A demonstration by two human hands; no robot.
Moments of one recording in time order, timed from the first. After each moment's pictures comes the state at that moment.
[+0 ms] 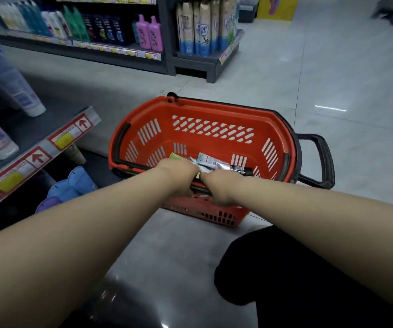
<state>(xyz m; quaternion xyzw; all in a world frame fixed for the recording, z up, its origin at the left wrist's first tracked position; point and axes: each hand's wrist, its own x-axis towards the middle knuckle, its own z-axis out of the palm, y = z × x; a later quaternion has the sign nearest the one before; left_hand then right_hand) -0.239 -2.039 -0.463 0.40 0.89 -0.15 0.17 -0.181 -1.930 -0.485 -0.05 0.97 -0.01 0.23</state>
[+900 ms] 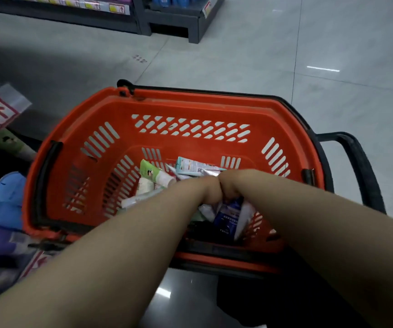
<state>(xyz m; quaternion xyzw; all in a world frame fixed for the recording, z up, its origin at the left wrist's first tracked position) -0.265 -1.935 -0.600 0.34 0.83 -0.03 0.45 -0.243 -1.854 -0.592 0.03 0.88 0.04 0.47</state>
